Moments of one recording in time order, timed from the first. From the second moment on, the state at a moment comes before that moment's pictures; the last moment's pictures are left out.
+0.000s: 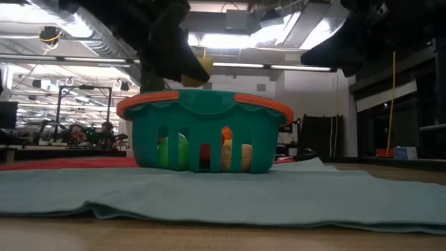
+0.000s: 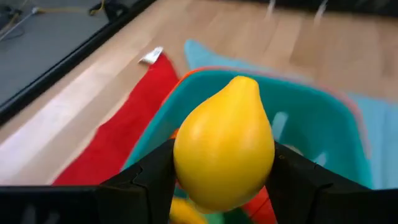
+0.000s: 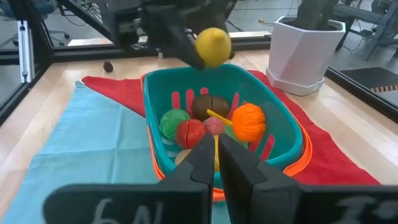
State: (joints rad) left arm -0.24 1.45 0.80 0.03 -0.62 -0.36; right arm 0.46 1.24 0.44 0.47 0.64 0.20
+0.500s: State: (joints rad) left arm -0.17 1.51 1.08 -0.53 -0.45 -0.41; right arm 0.45 1.24 0.44 0.42 0.64 0.23
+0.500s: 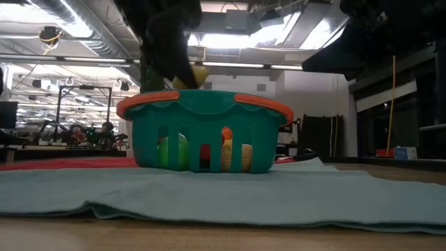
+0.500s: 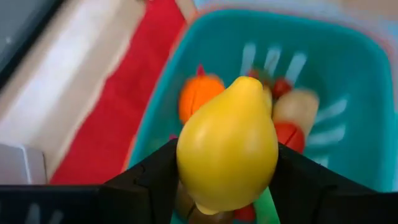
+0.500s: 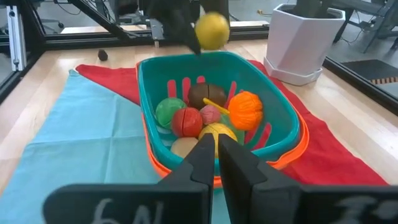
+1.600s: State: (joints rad) left arm -0.12 1.62 1.10 -0.67 -0.32 -0.41; right arm 0.42 1.24 0.44 0.38 0.64 0.23
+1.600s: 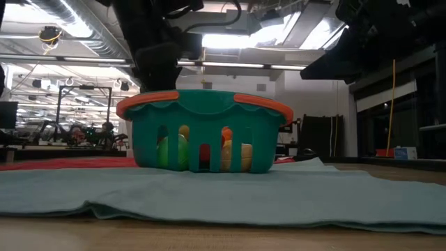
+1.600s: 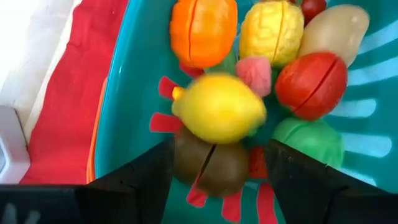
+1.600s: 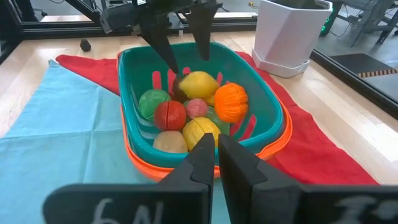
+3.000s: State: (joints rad) left arm -1.09 1.42 1.10 -1.22 -0.39 -1.47; right arm 0.41 1.24 0.44 0.56 0.64 0.20
